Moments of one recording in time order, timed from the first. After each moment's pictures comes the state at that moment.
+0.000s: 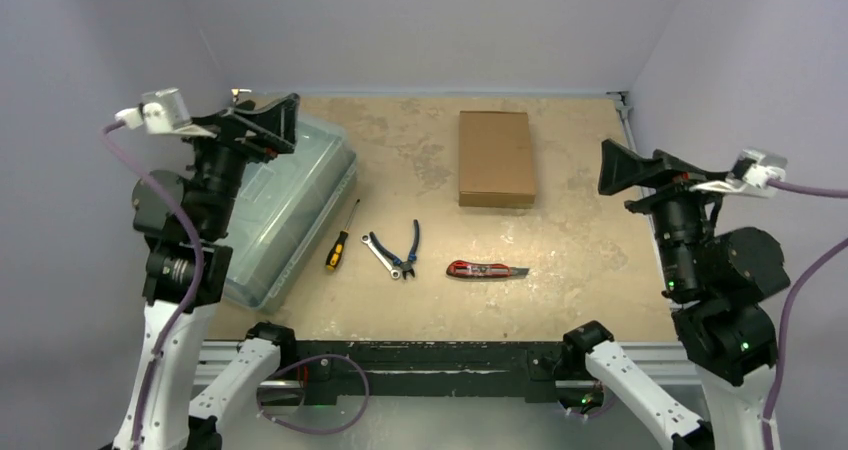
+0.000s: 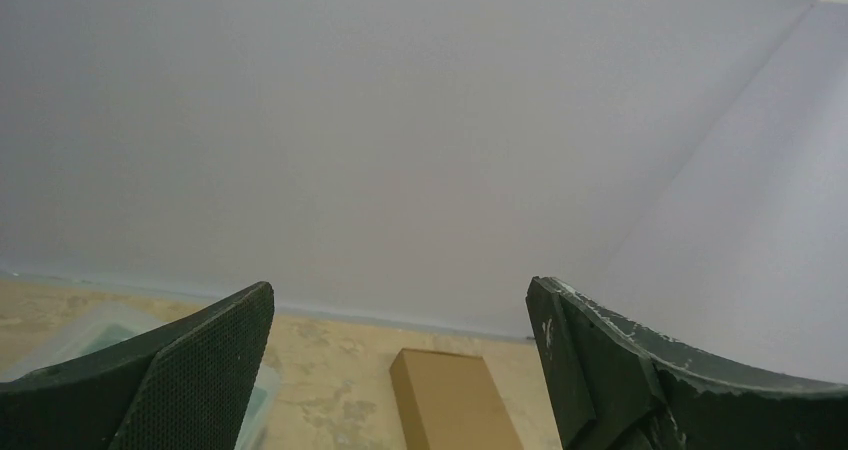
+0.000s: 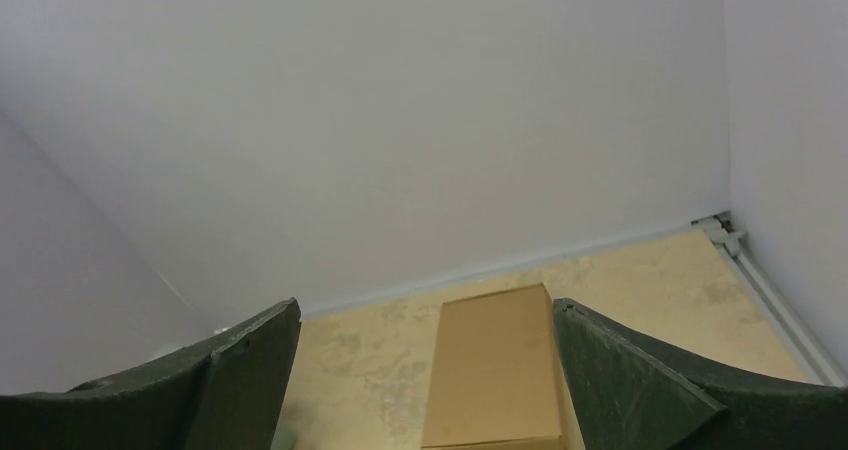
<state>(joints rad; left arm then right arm) -0.20 0.75 1.21 -0.12 -0.04 -0.49 0.41 0.59 1.33 -0.50 0.40 0.31</state>
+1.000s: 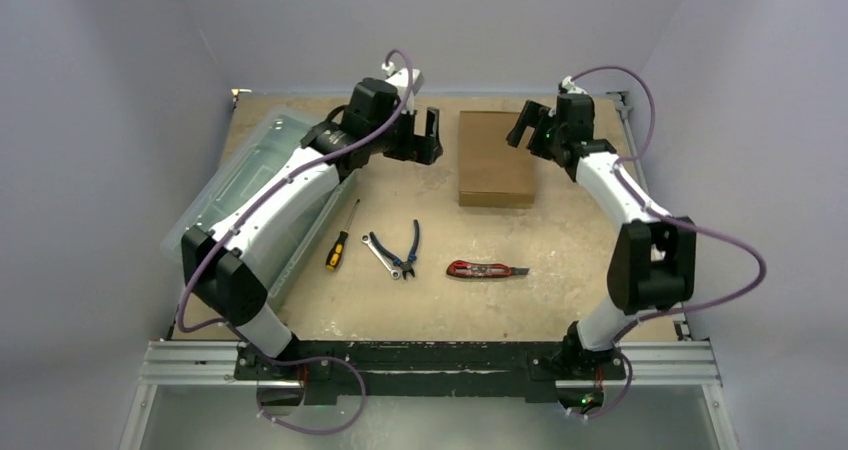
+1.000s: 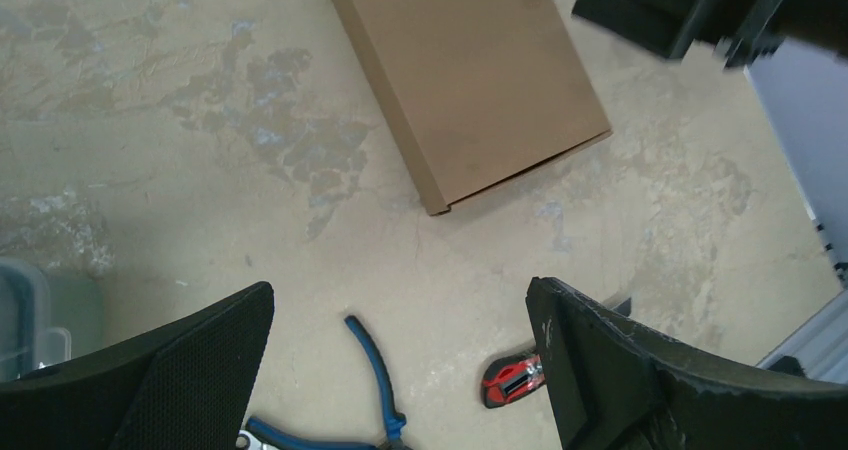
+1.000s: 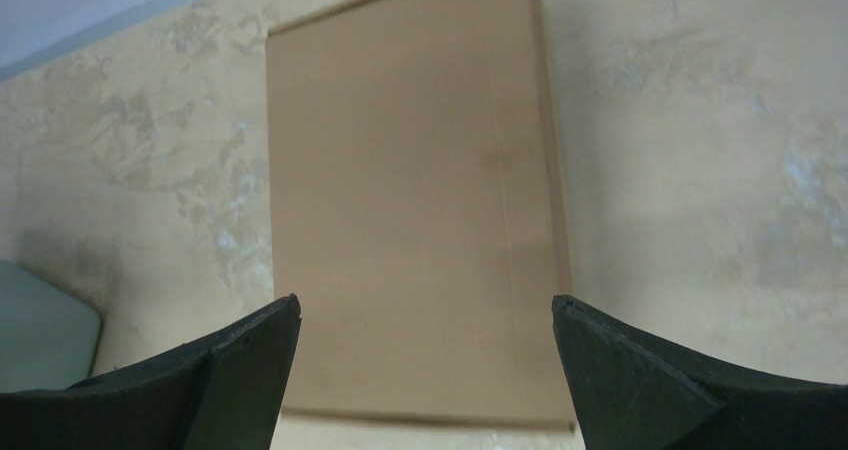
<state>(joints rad) -0.60 1.60 1.61 -0.57 0.05 -0.32 0.12 1.57 1.21 -0.26 -0.02 0.44</state>
